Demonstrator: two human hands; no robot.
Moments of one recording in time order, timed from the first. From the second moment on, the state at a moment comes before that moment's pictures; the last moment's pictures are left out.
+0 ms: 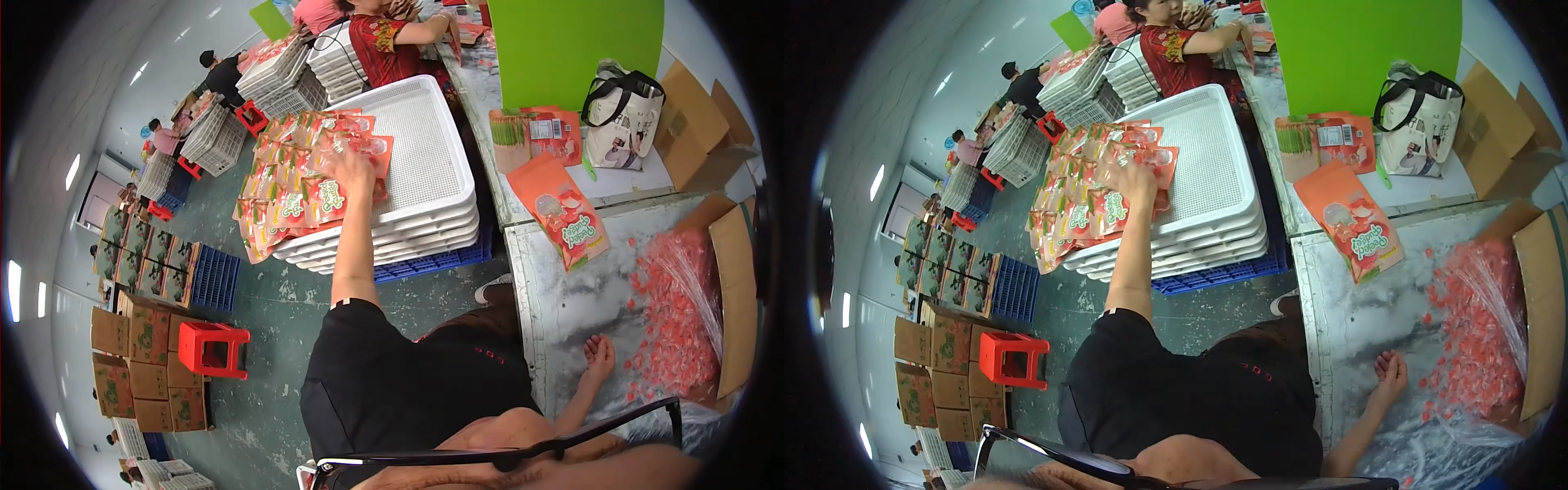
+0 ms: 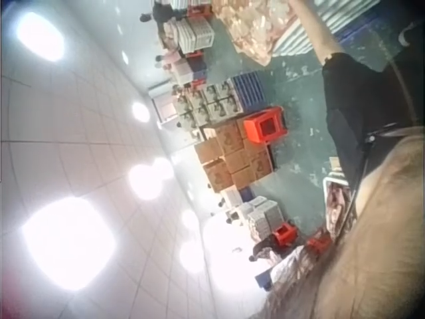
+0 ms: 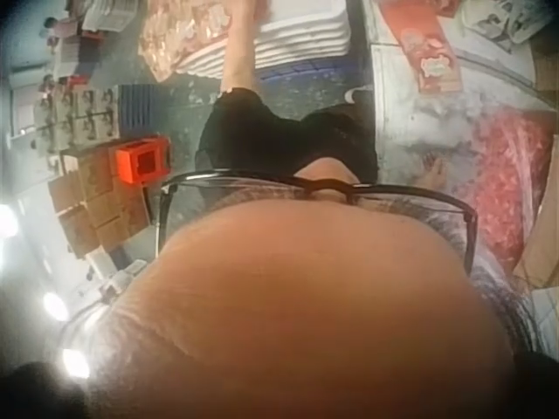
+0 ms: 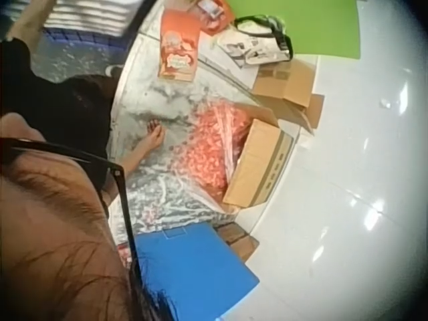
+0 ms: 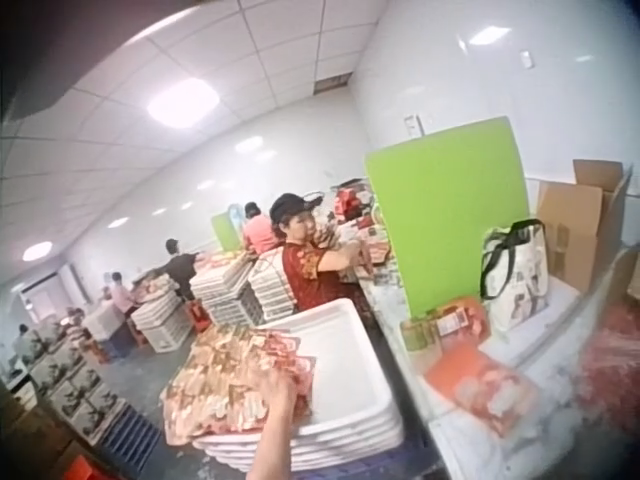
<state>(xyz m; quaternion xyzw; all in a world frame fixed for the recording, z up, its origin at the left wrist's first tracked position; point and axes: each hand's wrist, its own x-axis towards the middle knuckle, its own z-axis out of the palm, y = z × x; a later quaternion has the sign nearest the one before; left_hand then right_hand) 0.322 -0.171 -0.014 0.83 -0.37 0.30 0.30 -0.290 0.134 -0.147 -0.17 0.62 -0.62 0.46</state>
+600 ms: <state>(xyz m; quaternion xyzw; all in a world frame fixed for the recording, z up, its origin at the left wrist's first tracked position) 0.246 -0.182 -0.010 0.72 -0.59 0.30 0.20 -0.292 0.135 -0.150 -0.21 0.64 -0.60 0.44</state>
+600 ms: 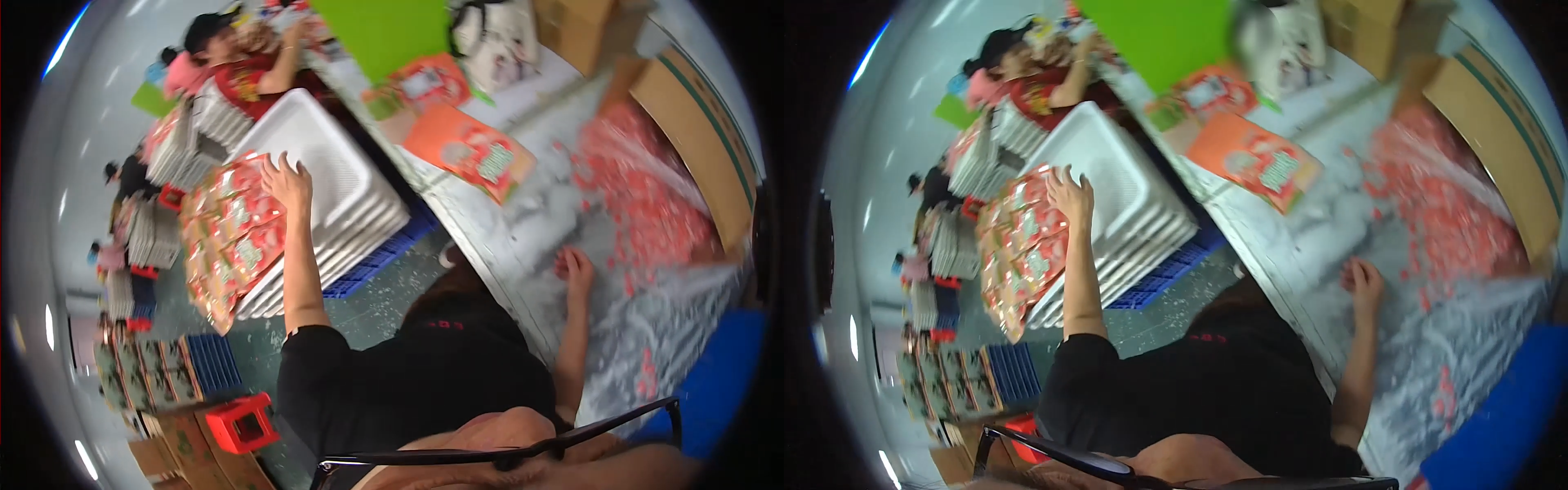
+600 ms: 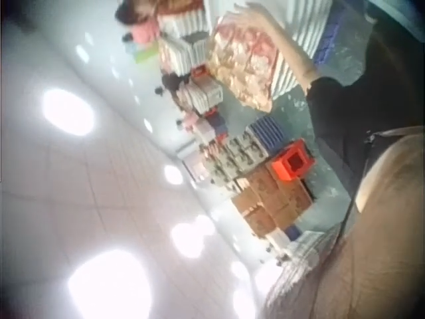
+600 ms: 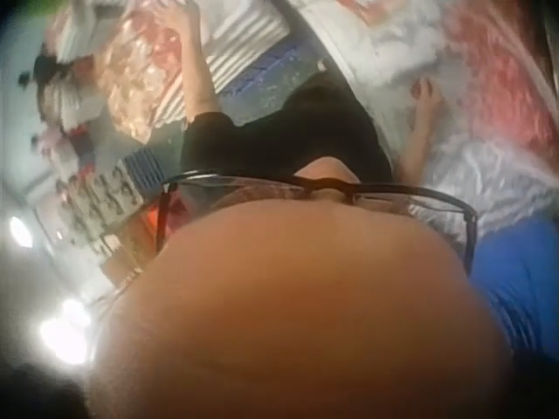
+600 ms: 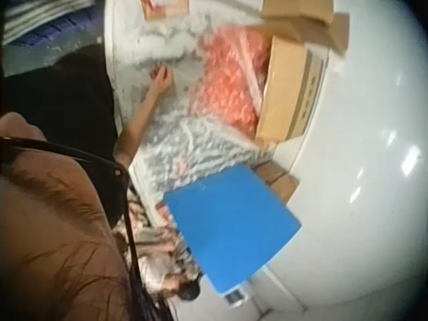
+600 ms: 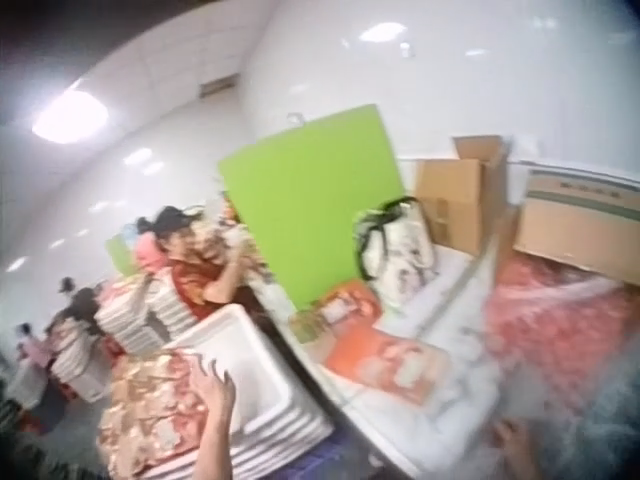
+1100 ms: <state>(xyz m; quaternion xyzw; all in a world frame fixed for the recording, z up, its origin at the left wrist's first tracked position) -0.104 -0.103 -0.114 0.40 -0.91 0.02 0.12 -0.382 0.147 -0.110 -0.40 0.82 -0.37 -0.17</state>
